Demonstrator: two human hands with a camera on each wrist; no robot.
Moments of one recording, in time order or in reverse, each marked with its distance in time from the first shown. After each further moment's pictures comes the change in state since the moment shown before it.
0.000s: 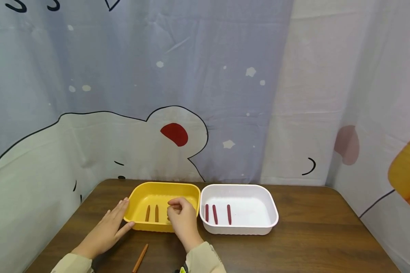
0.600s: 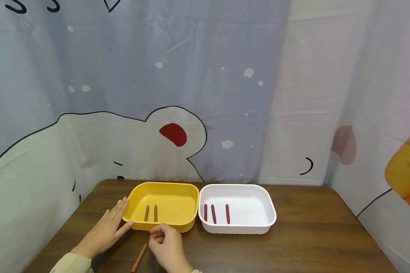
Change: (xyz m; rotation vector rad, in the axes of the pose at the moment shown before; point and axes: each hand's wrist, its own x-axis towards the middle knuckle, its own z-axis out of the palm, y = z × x) left_hand -0.001 0.000 0.000 0.006 0.012 0.004; right_hand -0.054 0.015 0.021 -0.079 -0.169 -0.025
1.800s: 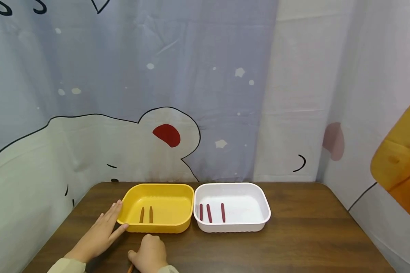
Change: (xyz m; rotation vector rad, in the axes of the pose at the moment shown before) left_hand 0.002 0.001 -0.002 -0.032 -0.039 -0.016; right_hand 0.006 0.008 0.043 -0.451 -0.078 0.159
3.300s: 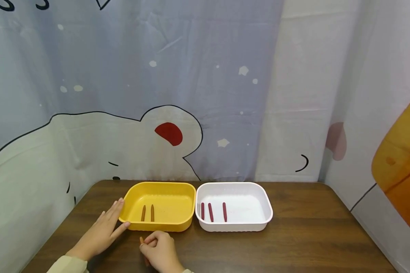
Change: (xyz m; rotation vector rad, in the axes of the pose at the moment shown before) left_hand -0.001 0.001 0.001 0.003 0.010 -0.001; right_hand -0.007 0.021 -0.022 0.481 -0.026 -0.023
